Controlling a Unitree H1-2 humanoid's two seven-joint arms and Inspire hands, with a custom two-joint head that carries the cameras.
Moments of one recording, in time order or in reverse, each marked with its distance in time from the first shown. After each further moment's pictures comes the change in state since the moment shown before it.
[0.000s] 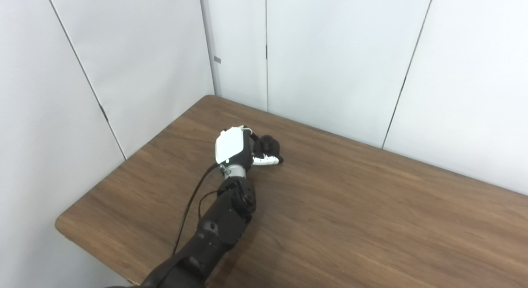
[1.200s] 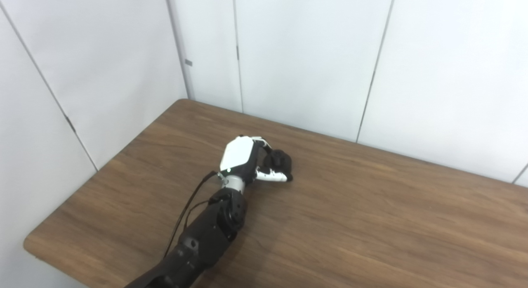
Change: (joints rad) left arm 0.057 0.038 -0.247 -0.156 0.020 -0.123 -0.171; right arm 0.017 0.025 0.001 -0.022 -0.010 0.008 -0.026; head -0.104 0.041
